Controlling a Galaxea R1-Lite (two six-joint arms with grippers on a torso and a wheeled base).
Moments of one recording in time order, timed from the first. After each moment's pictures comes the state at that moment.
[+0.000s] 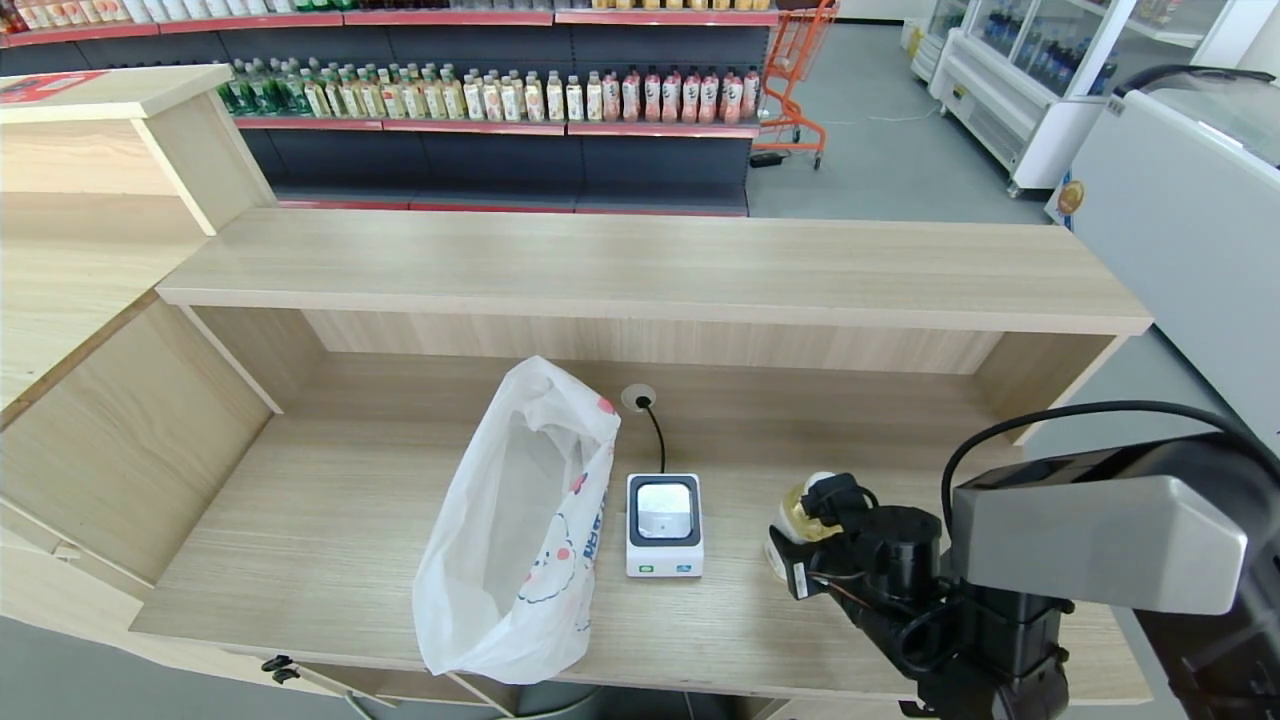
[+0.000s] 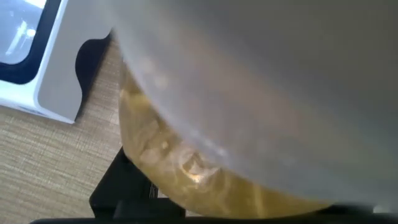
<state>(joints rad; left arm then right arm) 0.00 0.00 0.00 0.00 0.02 0.00 0.46 2.43 -0.54 -1.57 -0.23 -0.07</state>
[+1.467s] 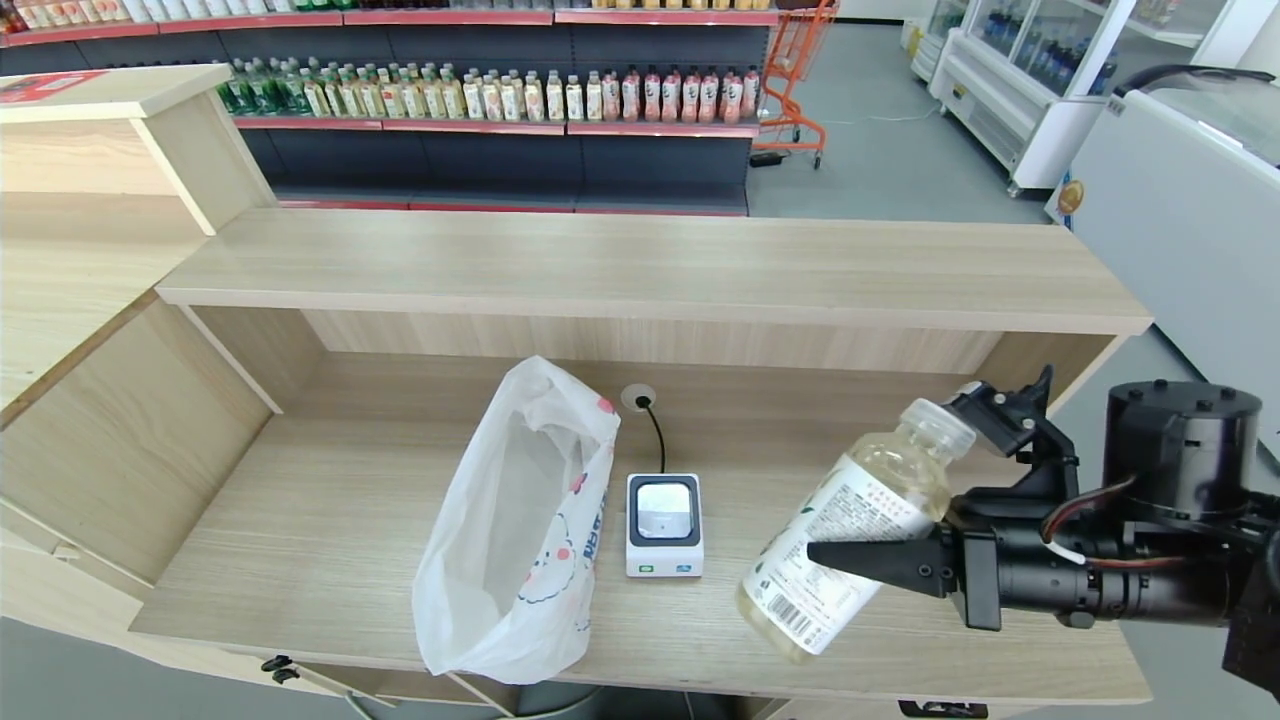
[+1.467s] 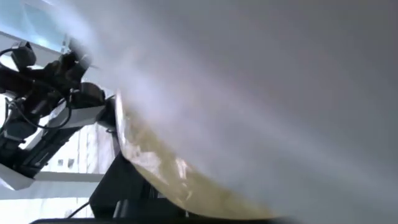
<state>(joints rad) 0.00 0.00 0.00 0.00 0.02 0.00 0.40 1.57 -0.47 -0.82 0.81 0.29</state>
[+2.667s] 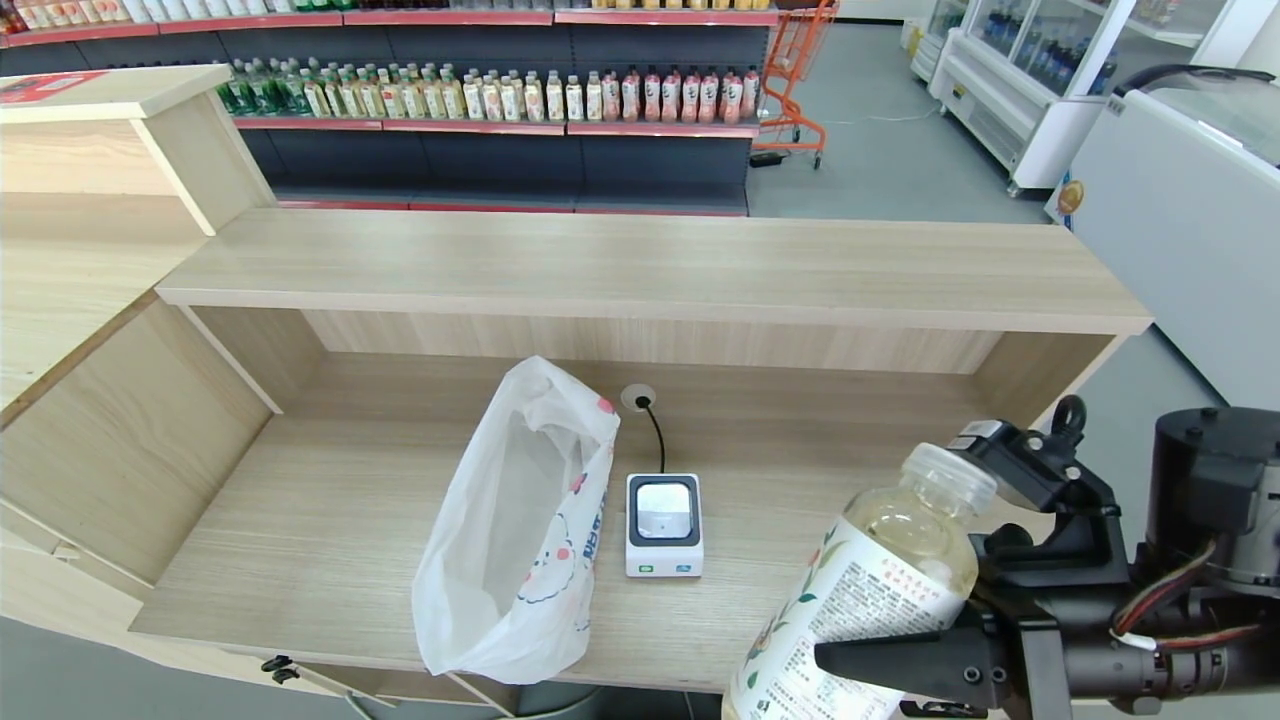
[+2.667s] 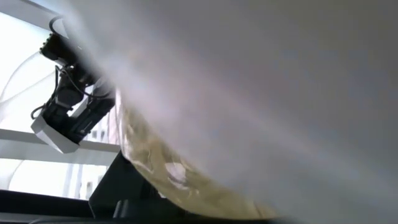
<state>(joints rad) 0.00 0.00 0.00 0.00 0.02 0.00 0.56 1.45 -0.42 -0.74 0.82 0.36</state>
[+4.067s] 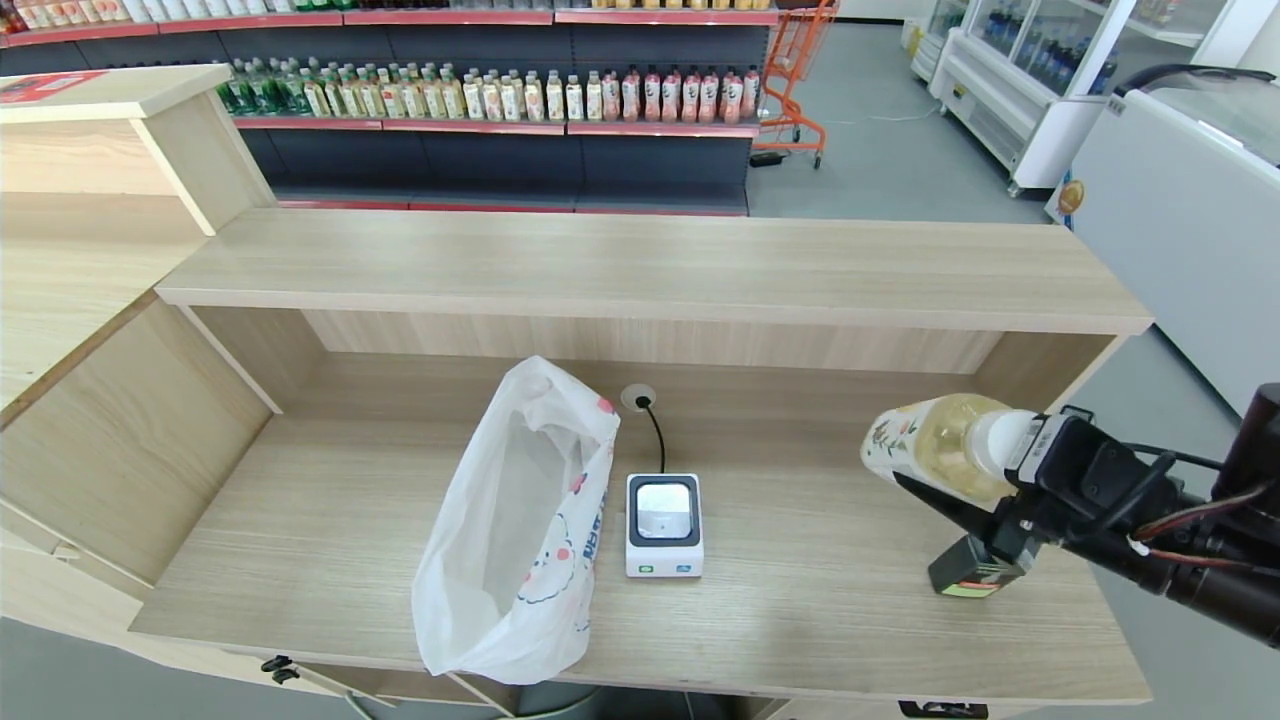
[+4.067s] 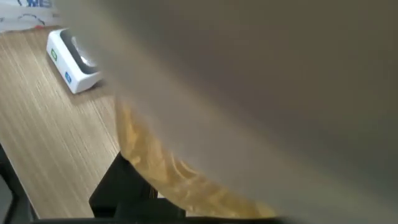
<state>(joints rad) 0.00 0.00 0.00 0.00 0.02 0.00 0.28 1.51 -0.34 -1.07 0.33 -0.89</state>
